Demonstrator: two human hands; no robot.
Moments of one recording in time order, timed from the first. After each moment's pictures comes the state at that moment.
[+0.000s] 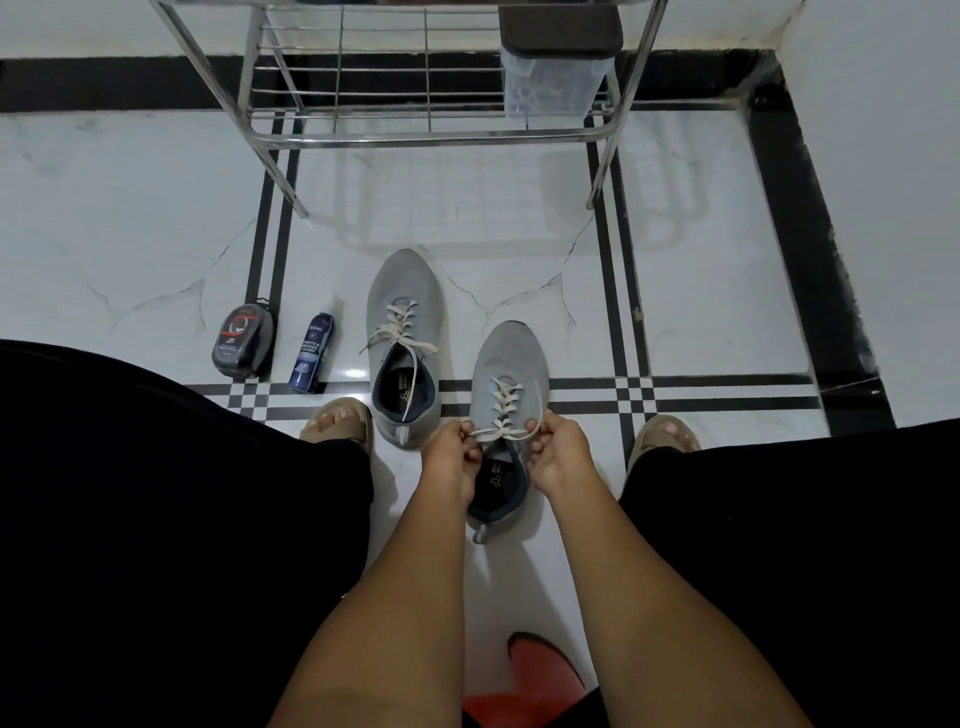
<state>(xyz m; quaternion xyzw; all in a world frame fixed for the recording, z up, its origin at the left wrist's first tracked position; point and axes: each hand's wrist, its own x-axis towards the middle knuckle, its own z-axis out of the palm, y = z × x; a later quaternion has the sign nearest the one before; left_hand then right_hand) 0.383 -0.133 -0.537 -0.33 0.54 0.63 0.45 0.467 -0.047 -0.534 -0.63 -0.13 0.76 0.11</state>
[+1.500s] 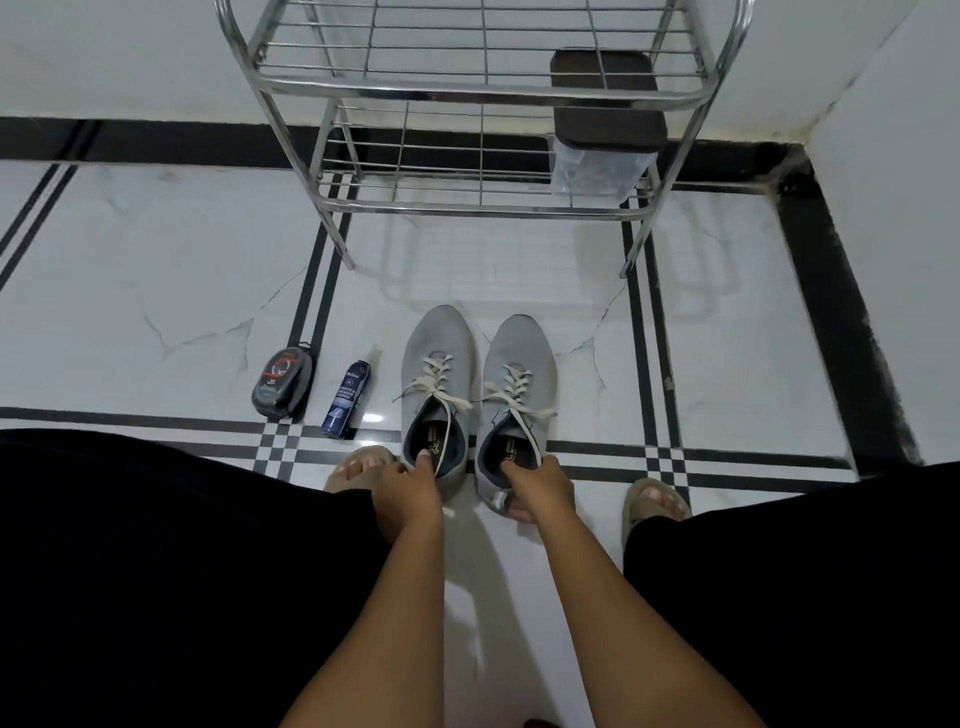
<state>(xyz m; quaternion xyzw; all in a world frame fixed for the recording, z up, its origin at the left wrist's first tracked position) 0.331 -0.167 -0.494 -0.19 0.89 0.33 0.25 0.414 -0.061 -0.521 -0.63 -0.52 0.58 -0.09</state>
